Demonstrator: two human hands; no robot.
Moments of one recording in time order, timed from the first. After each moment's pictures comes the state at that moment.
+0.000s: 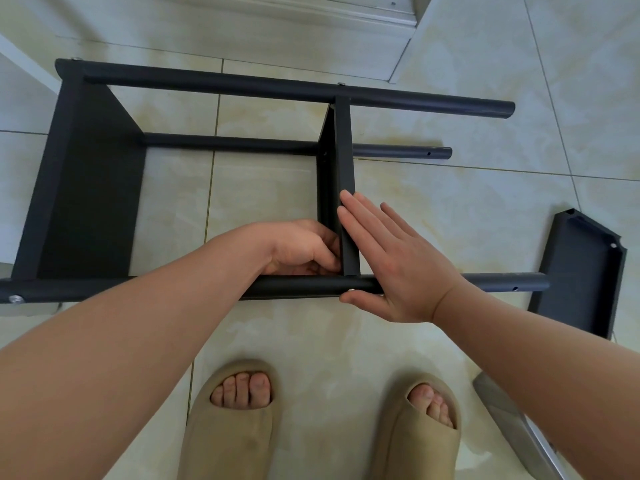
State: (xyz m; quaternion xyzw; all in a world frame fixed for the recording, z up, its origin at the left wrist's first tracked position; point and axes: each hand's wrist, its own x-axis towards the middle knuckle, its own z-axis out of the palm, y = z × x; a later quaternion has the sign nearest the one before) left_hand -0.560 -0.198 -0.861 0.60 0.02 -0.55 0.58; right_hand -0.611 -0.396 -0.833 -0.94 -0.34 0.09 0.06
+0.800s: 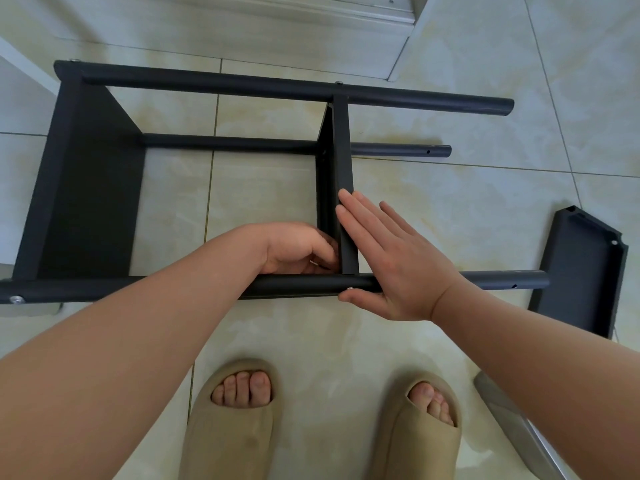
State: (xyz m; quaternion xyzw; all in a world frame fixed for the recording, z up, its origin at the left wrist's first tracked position) left_hand -0.559 -0.197 -0.862 0.56 0.04 -0.59 0.58; right_hand -0.612 -0.396 -0.832 -0.94 -0.34 0.09 0.06
